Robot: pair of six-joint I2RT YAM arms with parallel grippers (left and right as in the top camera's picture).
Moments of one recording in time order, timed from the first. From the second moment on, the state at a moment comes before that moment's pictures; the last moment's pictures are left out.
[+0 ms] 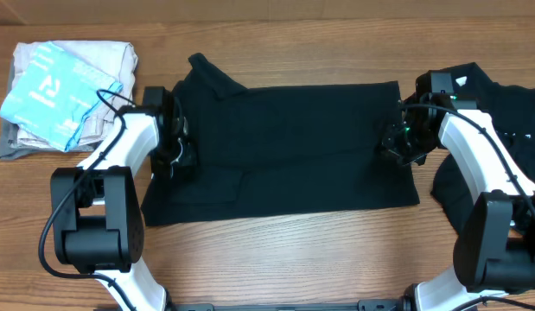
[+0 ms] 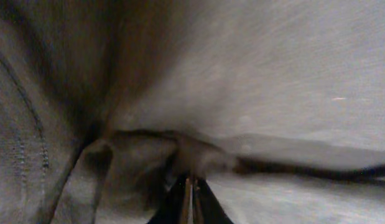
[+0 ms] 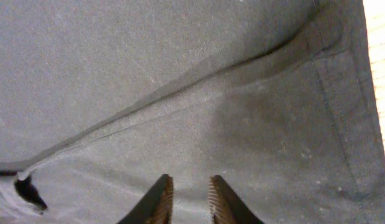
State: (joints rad) left arm -0.01 1.92 1.26 -0.90 0.19 -0.20; right arm -0.05 1.76 1.28 -0.98 -0.30 0.34
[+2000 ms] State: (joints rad) left arm -0.20 1.84 1.05 -0.63 0.40 -0.15; right arm -0.05 1.76 1.43 -1.09 -0.25 0.33
